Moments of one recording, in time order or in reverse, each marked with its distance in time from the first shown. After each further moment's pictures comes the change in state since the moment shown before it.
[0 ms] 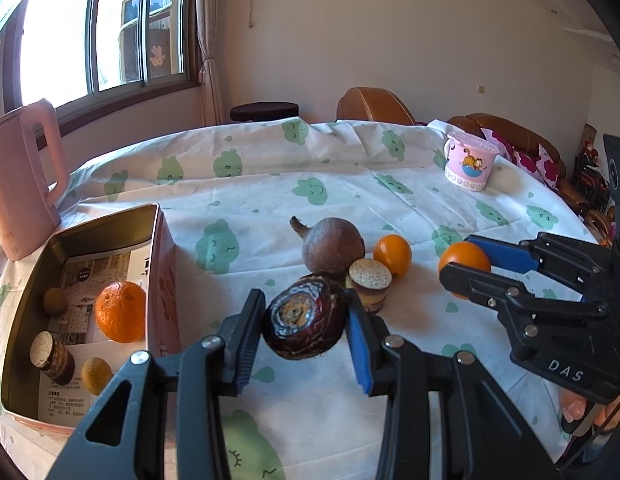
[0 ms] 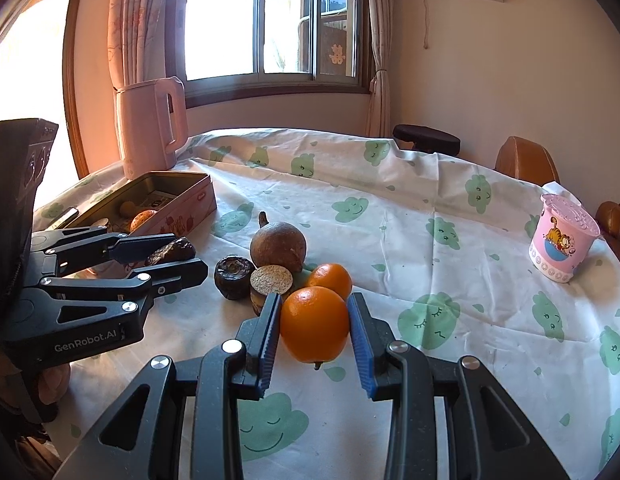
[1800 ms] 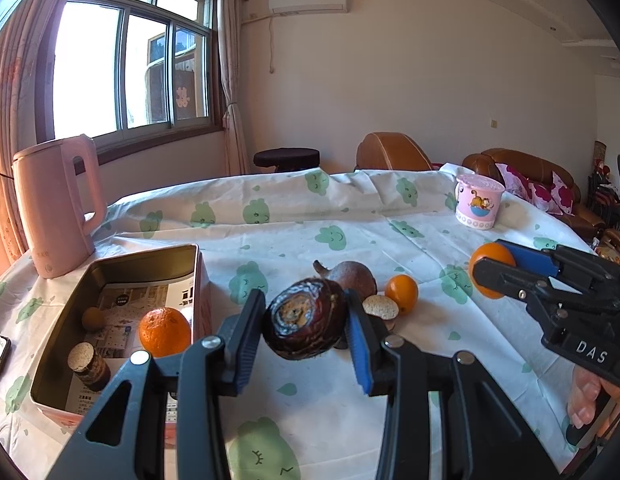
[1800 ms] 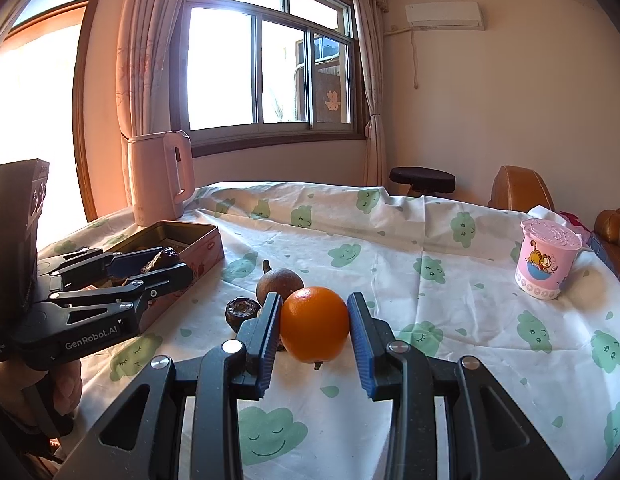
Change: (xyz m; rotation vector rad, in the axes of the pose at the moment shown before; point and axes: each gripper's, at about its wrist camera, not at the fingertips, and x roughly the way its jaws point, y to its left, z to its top) left arm -0.036 0.001 -0.005 -0.013 -0.190 0.087; right arm -0.035 -0.006 -0.004 0.036 -0.192 0.009
